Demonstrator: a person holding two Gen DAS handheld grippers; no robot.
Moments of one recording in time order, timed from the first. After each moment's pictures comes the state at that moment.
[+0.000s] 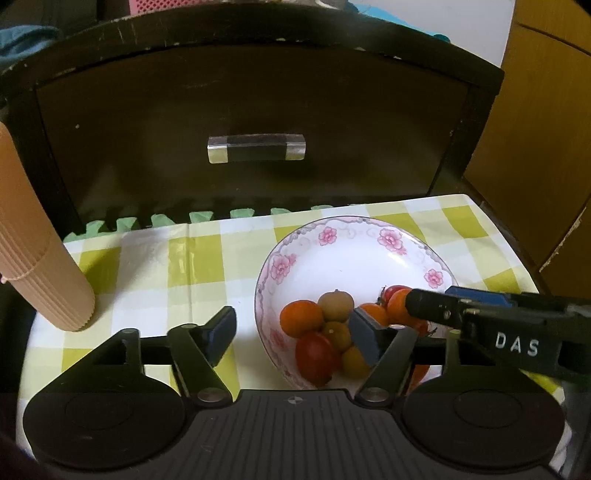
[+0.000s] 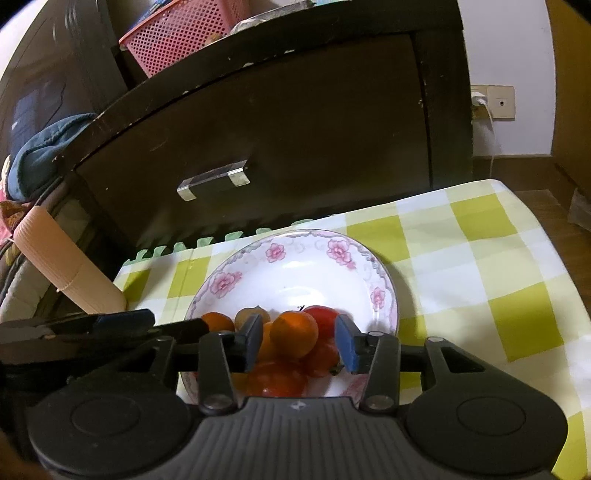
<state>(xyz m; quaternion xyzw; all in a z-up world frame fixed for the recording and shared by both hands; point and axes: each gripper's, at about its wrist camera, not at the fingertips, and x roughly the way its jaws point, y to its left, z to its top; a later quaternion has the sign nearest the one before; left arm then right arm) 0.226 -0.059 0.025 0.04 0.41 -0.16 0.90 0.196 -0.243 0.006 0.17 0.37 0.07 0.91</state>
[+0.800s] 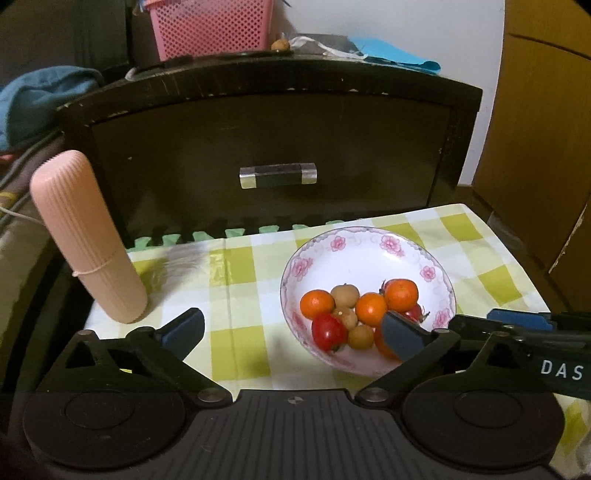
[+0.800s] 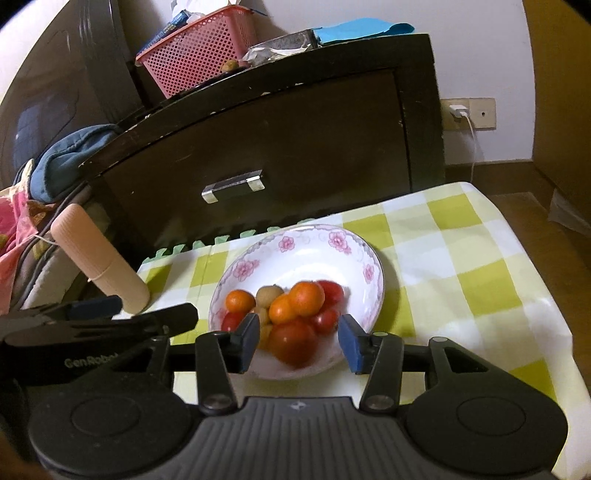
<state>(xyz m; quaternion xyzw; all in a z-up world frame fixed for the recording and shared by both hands) 0.170 -0.046 0.058 0.06 0.36 -0.13 0.92 0.131 -0.240 0.036 0.17 0.36 0.06 0.92</state>
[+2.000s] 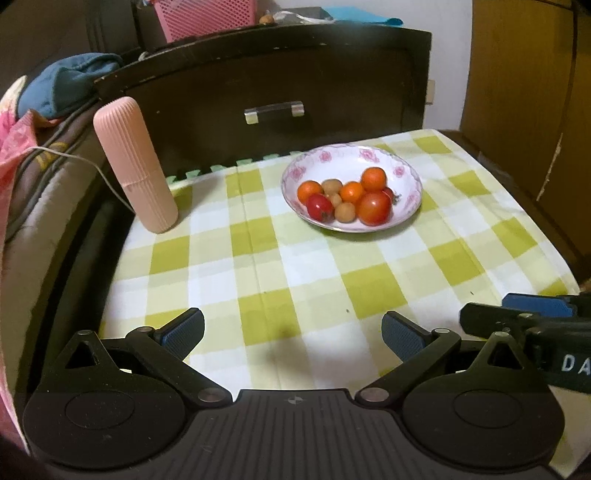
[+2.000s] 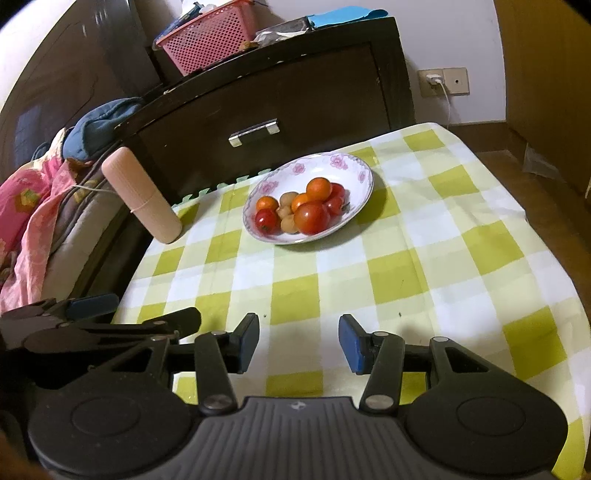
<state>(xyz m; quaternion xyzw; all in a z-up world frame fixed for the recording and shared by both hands) 0.056 -0.026 0.050 0.11 0.40 -0.12 0.90 -0.002 -0.210 0.038 0.19 0.38 0.05 0.90</state>
